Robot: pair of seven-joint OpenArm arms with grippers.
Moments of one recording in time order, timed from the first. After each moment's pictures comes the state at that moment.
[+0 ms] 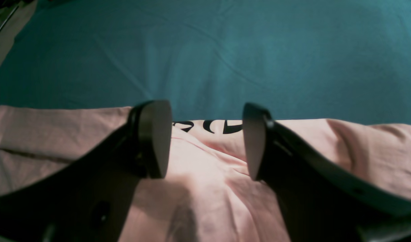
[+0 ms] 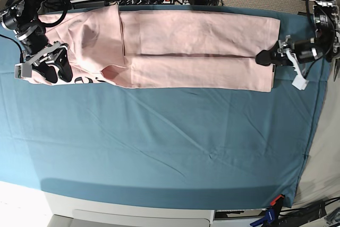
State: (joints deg) left arm 6.3 -26.9 -15.8 74.0 -77.5 -35.5 74.2; right arm -15.4 13.8 45.6 107.8 52.3 39.8 -58.7
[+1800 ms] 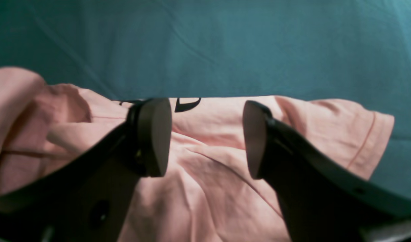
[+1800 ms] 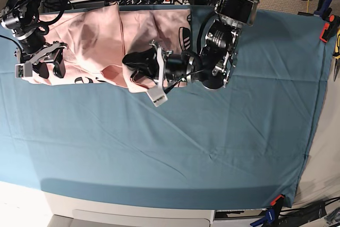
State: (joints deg) left arm -8.6 4.9 17.1 79.1 -60.3 -43.1 68.0; right arm -15.6 13.8 45.6 107.8 37.6 39.8 -54.2
